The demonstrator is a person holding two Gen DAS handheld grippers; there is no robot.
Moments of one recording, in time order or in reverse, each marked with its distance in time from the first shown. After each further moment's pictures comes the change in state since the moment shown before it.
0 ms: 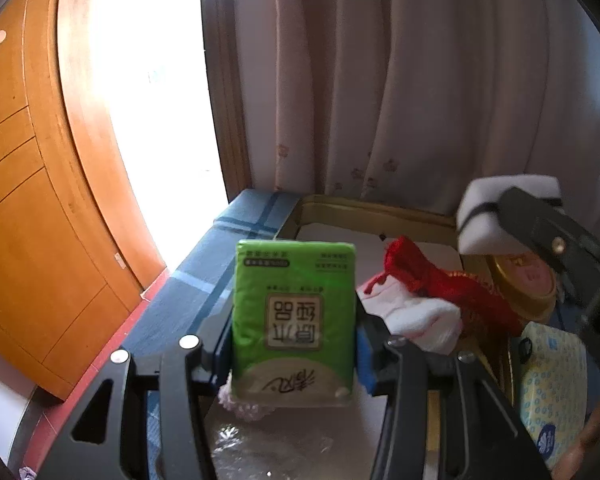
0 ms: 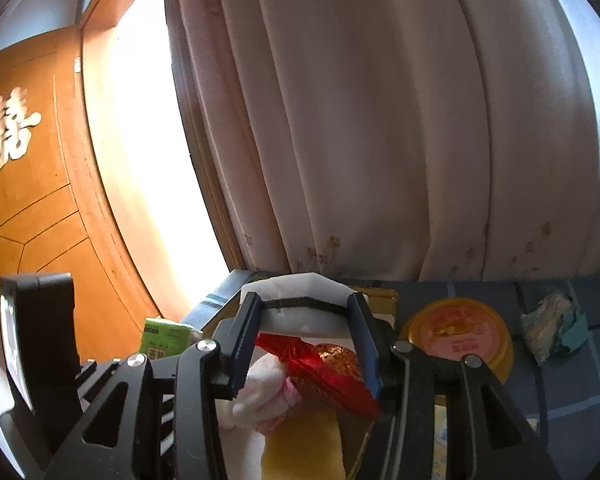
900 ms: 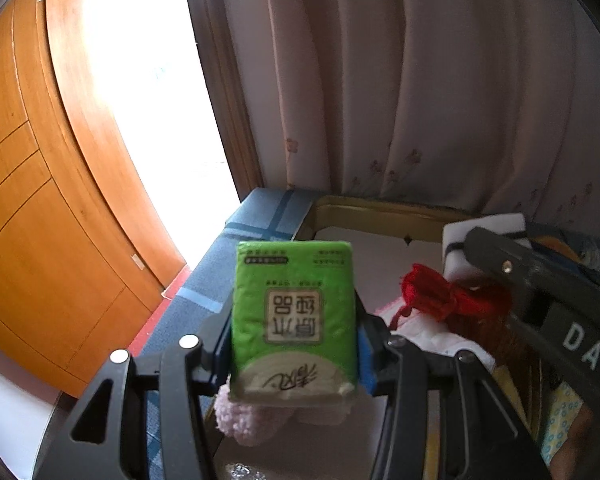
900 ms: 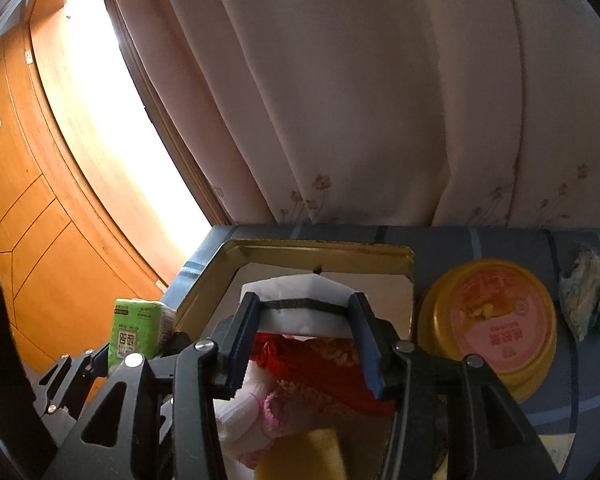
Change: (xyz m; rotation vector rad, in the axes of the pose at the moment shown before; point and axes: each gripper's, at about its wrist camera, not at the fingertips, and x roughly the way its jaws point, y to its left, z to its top) left arm 0.029 -0.010 0.026 0.055 0.058 0.087; right arm 0.077 -0.020 0.009 0.105 0.266 -0.003
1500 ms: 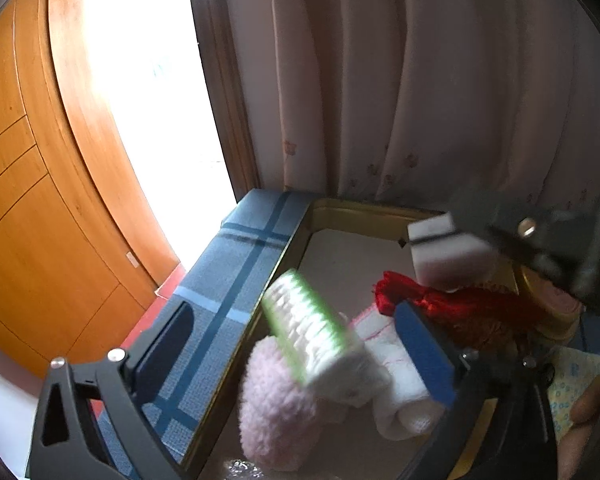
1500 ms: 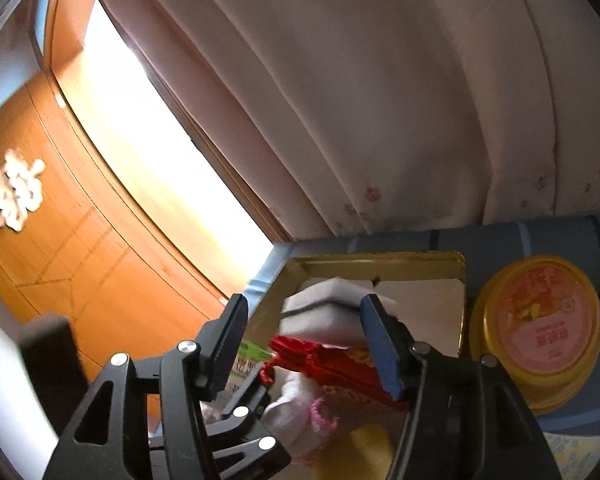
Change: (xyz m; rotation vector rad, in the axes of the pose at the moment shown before) left arm -0.010 0.004 0.001 -0.023 -0.004 -0.027; right arm -0.016 -0.003 0.006 0.104 -0.056 0.263
